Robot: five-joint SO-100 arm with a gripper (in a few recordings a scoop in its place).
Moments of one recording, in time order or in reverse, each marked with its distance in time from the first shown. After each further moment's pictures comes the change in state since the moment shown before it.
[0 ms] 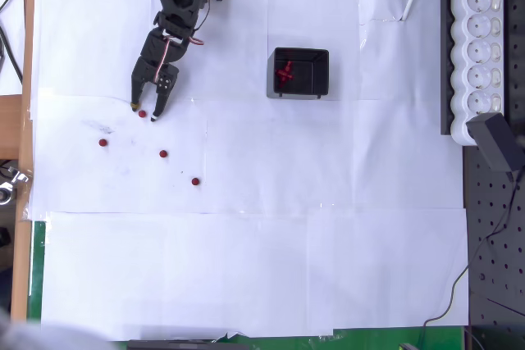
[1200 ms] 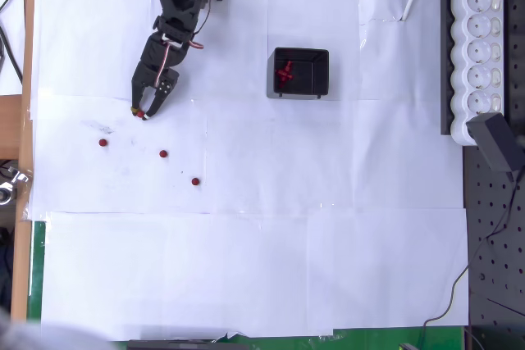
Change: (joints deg) arm -3.2 -11.6 7.1 26.7 3.1
